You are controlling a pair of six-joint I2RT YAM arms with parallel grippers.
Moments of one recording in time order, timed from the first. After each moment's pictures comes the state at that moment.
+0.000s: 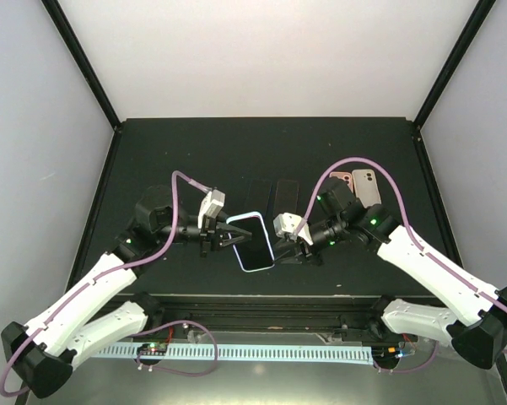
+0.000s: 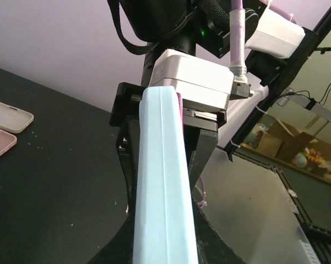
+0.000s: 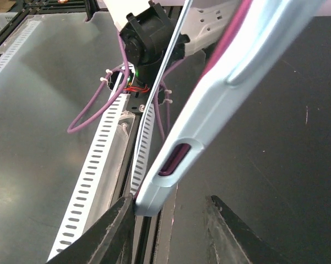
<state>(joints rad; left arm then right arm) -0.61 0.83 0.76 -0.10 0.96 -0.30 0.75 1.11 1.04 -0.80 -0.84 -0.60</state>
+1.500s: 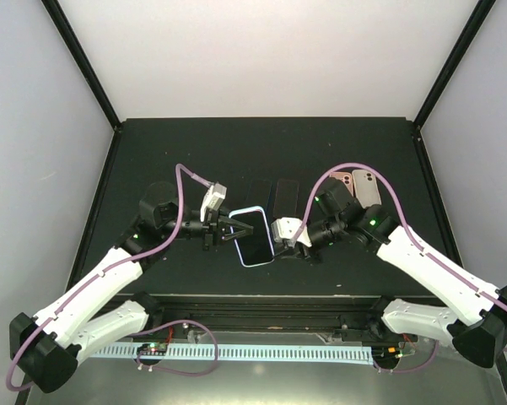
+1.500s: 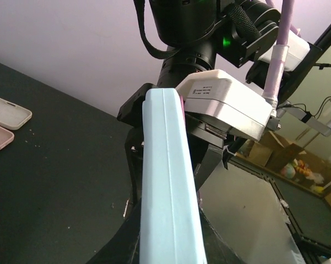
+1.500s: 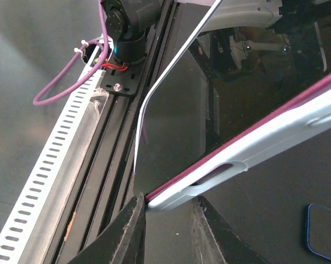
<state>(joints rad) -0.58 0.89 0.73 0.05 1.02 -0.41 0.77 1.11 1.05 -0.81 -0.71 -0.74</state>
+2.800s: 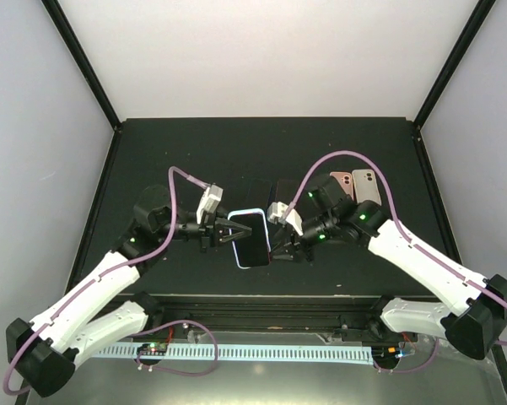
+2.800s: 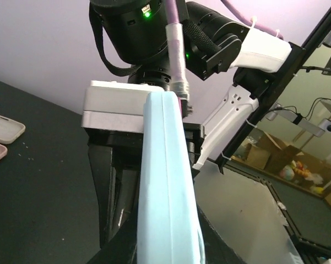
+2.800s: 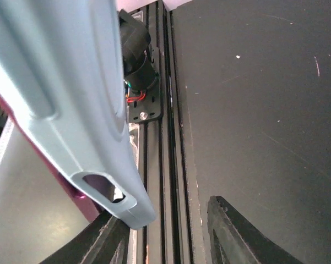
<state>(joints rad) -0.58 0.87 0.72 0.08 1.03 -0.43 0.76 1.18 1.05 -0.74 -0.81 -0.29</state>
